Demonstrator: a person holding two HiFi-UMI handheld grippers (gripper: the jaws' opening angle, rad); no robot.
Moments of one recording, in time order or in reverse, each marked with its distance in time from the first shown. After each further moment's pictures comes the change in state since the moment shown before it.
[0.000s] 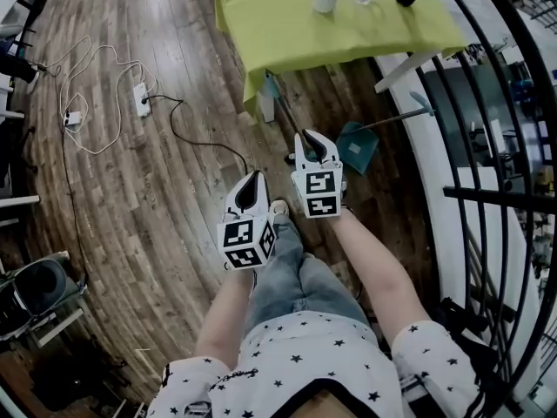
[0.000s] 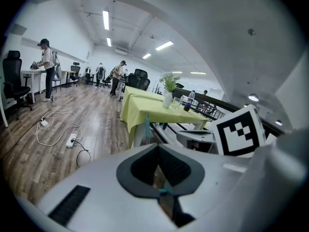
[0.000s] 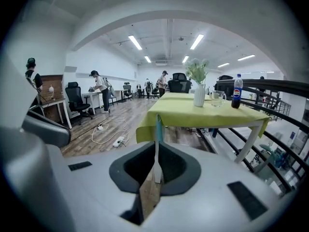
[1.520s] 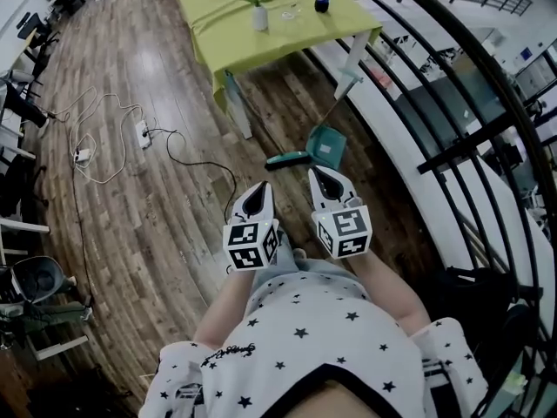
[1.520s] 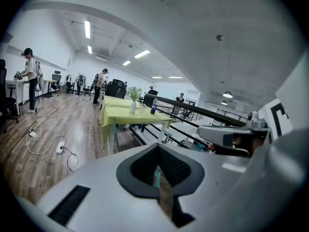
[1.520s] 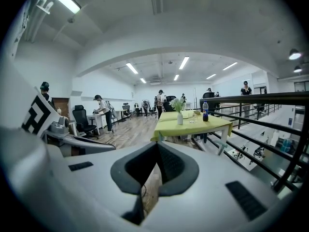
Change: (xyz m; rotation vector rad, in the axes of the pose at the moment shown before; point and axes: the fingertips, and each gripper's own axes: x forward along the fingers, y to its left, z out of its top) left arm -0.227 -0.197 -0.059 0.137 -0.063 -0.187; right arm -0.398 0.021 -0.016 0.103 -0.226 -0.024
